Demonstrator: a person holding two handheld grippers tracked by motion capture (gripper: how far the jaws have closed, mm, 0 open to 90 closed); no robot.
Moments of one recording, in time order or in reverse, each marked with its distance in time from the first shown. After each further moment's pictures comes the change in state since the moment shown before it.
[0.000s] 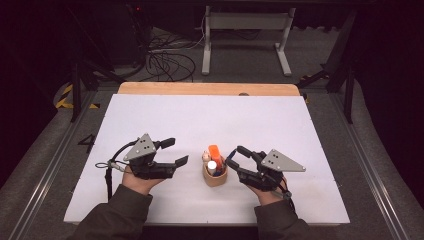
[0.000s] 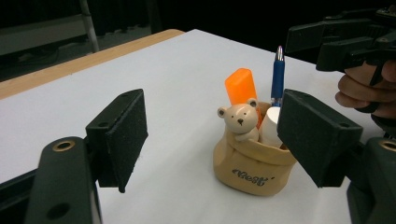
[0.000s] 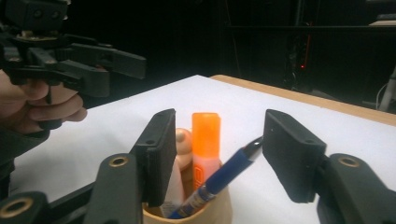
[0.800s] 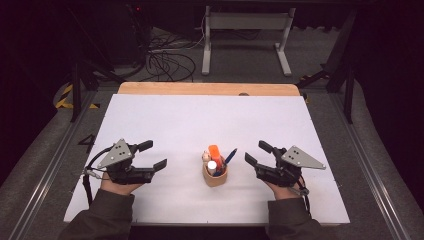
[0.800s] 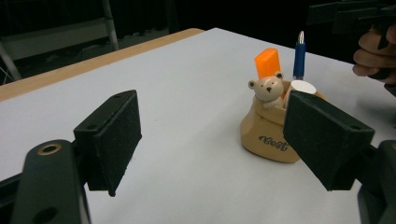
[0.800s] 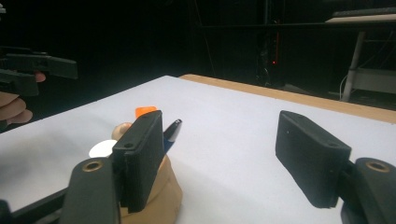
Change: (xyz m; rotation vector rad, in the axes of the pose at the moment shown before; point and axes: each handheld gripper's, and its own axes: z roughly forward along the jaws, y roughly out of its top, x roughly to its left) left arm 0.019 -0.021 -0.043 -0.013 0.057 -0.001; right arm -0.033 0.000 -0.029 0.000 -0.100 0.046
